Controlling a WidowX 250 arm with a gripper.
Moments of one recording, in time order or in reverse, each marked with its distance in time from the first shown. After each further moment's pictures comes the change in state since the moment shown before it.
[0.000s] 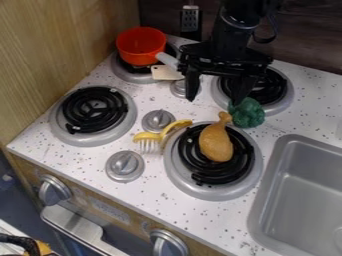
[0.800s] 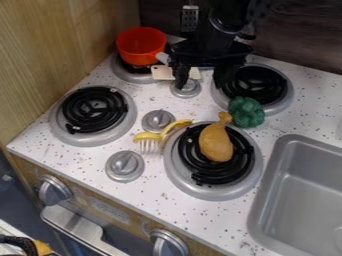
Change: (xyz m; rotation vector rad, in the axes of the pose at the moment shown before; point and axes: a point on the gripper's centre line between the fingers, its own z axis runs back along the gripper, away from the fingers) arm 0.048 0.013 -0.019 0.052 -0.242 0.260
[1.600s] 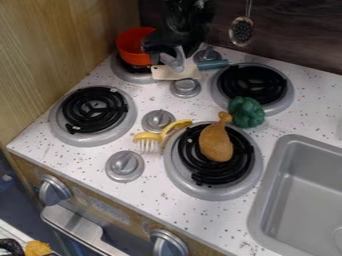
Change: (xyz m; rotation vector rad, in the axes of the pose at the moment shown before) arm 0.091 0.005 -0.068 -0.144 -0.250 0.088
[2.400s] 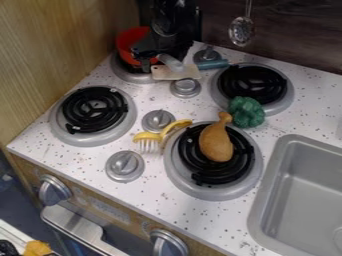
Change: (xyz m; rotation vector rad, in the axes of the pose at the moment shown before) arm -0.008 0.020 -0.027 0.012 0.115 0.030
